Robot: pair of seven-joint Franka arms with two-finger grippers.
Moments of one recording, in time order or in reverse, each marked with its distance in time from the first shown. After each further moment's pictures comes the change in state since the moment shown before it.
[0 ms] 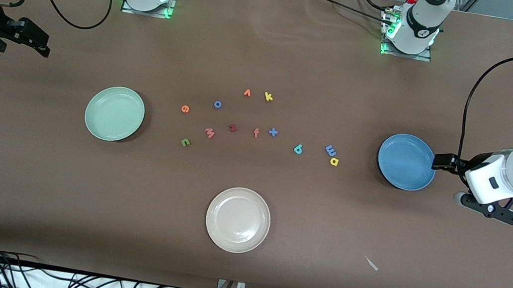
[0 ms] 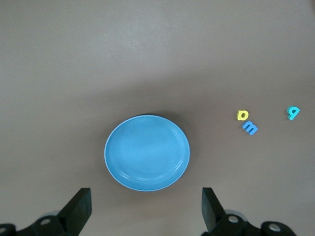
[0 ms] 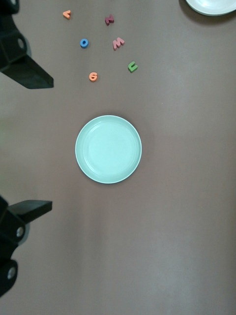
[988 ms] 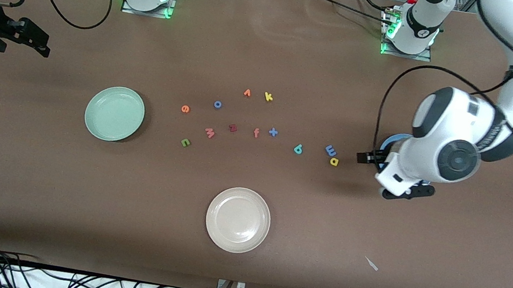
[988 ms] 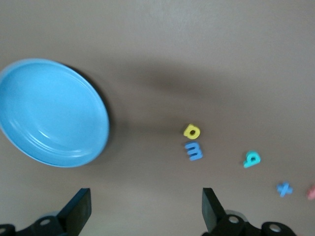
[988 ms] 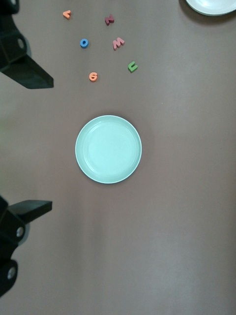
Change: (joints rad) left arm -0.226 0.054 -0.019 -0.205 -0.066 0.191 -0.759; right arm 0.000 0.000 0.000 0.000 0.000 0.000 0.000
